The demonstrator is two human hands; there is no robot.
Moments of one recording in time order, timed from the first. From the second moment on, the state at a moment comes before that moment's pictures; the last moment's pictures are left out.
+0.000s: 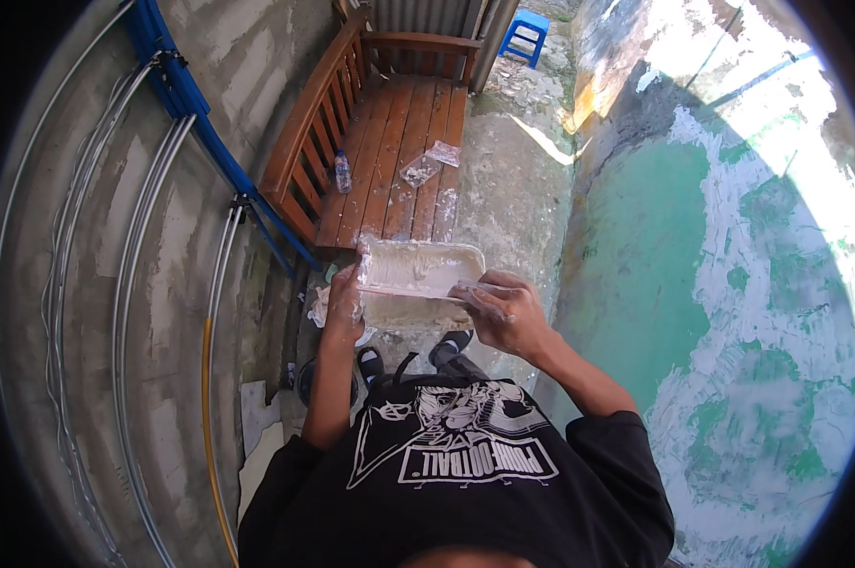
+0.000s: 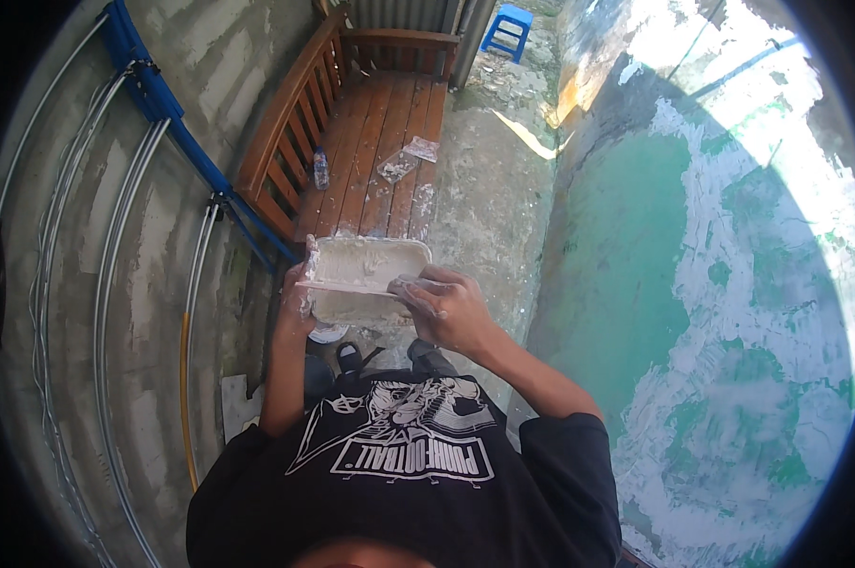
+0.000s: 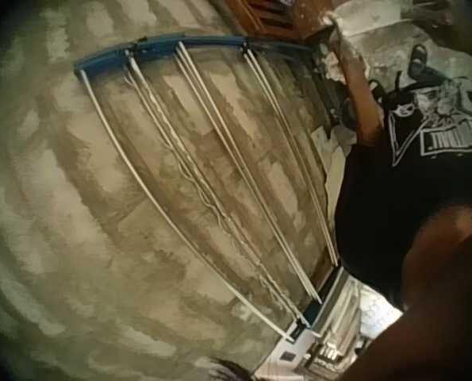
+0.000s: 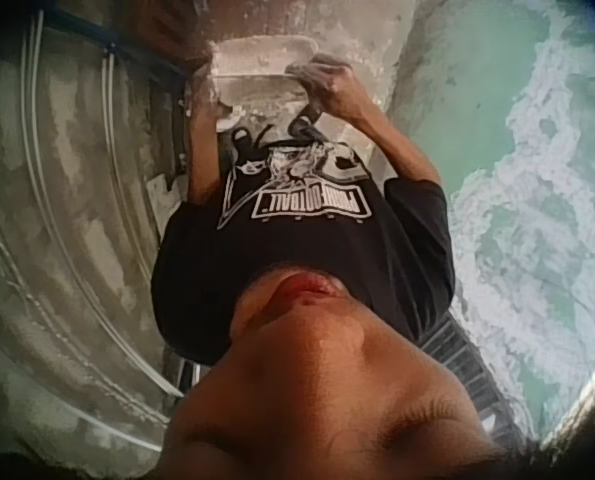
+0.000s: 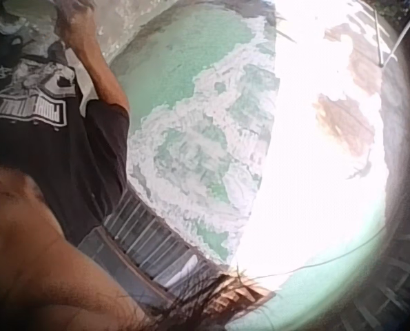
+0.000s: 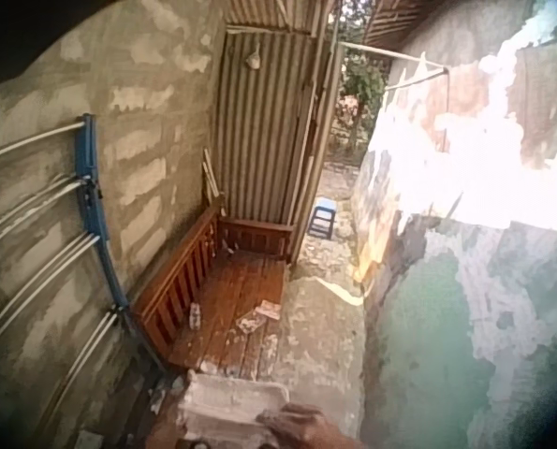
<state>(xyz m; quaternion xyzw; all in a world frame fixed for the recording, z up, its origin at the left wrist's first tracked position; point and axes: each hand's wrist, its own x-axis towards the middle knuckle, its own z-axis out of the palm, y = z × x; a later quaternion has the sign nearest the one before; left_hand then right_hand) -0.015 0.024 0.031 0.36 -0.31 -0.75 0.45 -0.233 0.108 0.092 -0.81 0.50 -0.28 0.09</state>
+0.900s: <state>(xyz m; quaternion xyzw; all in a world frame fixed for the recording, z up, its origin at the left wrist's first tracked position) -0.039 0.020 0.023 0.32 -0.33 -0.78 0.42 -0.255 0.110 0.072 -0.79 0.55 -0.25 0.04</state>
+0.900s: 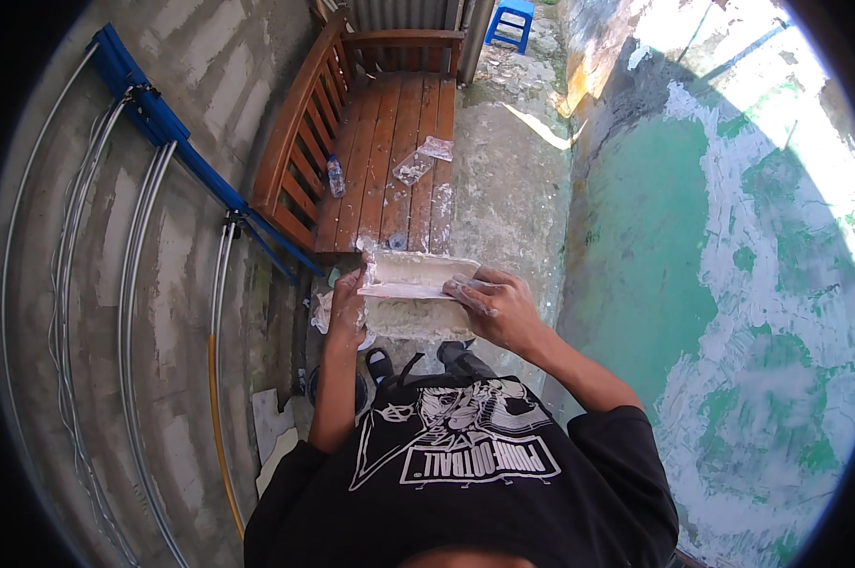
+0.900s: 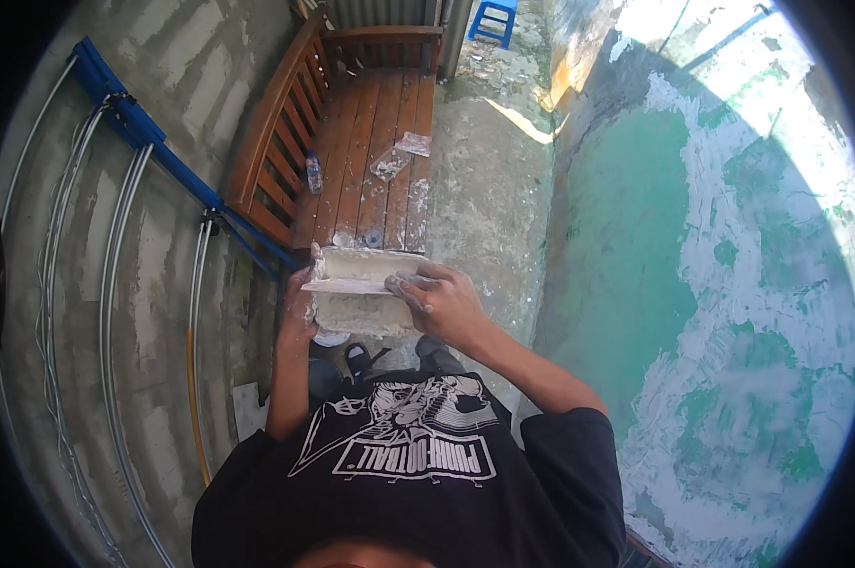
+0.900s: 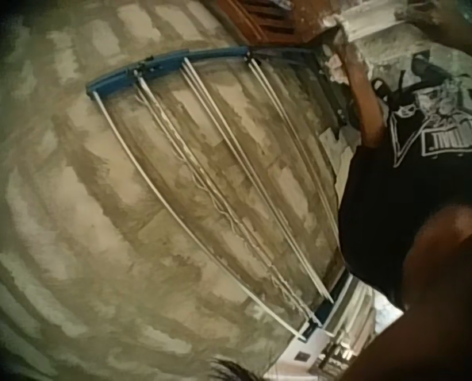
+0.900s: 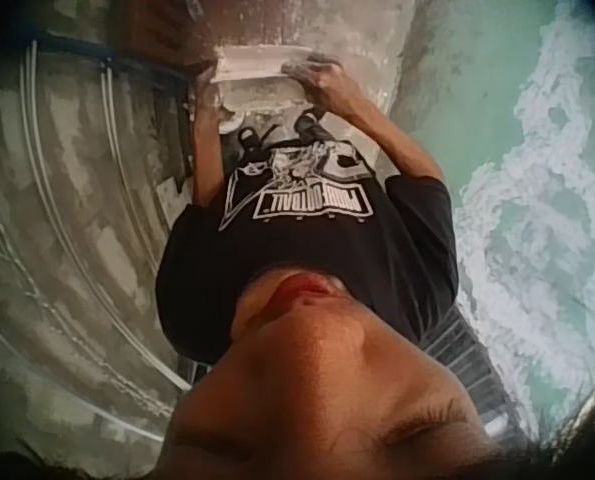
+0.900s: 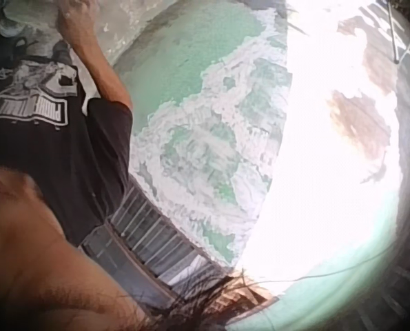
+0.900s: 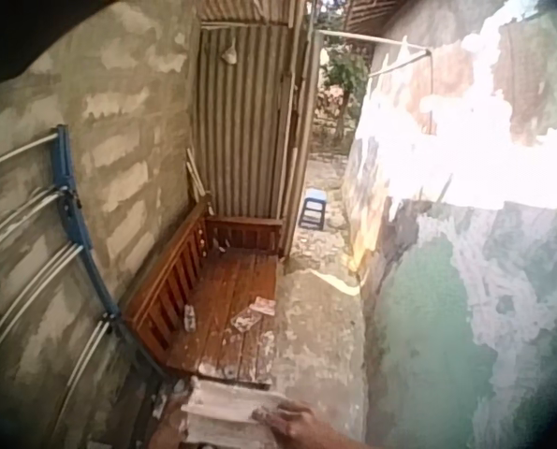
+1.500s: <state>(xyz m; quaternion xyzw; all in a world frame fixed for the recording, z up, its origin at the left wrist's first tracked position) -0.085 -0.001 0.005 0.41 -0.32 -0.77 0.37 -0.292 0.112 0.090 -0.77 0.54 -0.34 0.08</state>
